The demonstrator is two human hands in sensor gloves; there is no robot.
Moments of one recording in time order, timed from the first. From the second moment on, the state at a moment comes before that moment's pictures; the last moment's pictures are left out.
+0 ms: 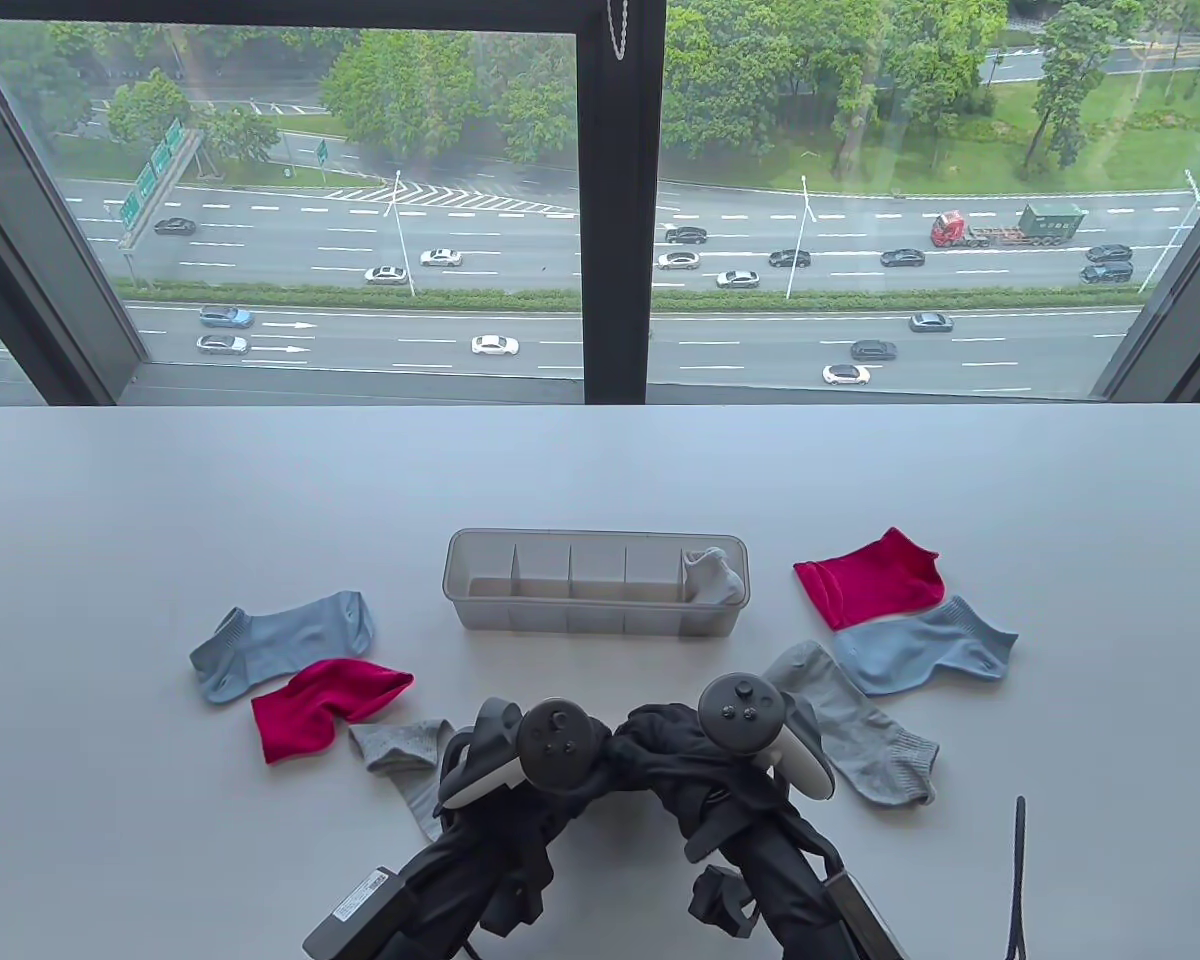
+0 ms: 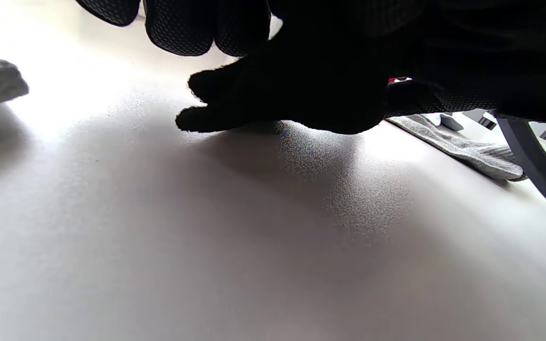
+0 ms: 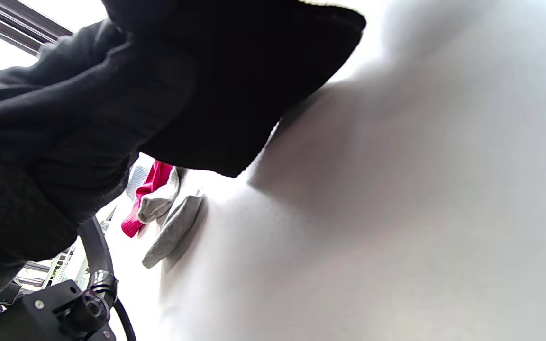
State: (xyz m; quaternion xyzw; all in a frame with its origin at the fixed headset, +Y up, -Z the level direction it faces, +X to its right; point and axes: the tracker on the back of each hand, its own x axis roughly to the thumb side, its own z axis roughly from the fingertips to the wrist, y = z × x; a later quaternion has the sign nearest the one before) left_hand -0.101 -0.741 -0.297 -0.17 -0.23 0.15 0.95; right_hand 0.085 -0.766 -0.304 0.17 0.26 0.85 0.42
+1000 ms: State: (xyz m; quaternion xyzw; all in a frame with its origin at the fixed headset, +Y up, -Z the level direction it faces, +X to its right) left_hand -0.096 -0.734 -0.293 -0.15 -0.23 0.11 0.95; right_hand 0.085 -0.772 -0.302 0.15 0.27 0.83 0.46
